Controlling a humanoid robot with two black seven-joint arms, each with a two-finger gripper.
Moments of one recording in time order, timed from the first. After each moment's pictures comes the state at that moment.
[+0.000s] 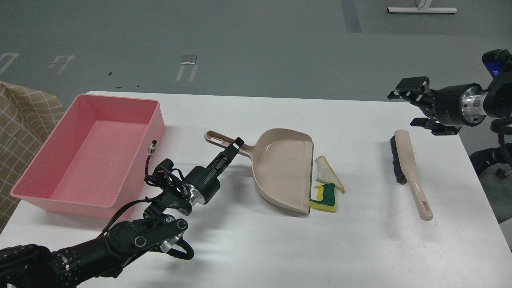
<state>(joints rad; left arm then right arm) -0.49 0.22 -0.36 -0.98 0.97 0.41 -0.48 1.09 -0.77 0.31 1.10 -0.63 0.49 -0.40</state>
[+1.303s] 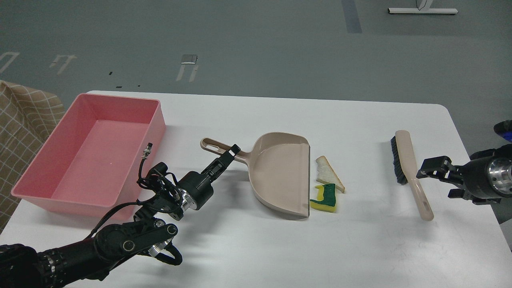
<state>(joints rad) -0.49 0.28 -0.30 -1.03 0.97 0.37 -0.49 0.98 -0.99 0.11 1.32 -0.67 0.49 -0.41</state>
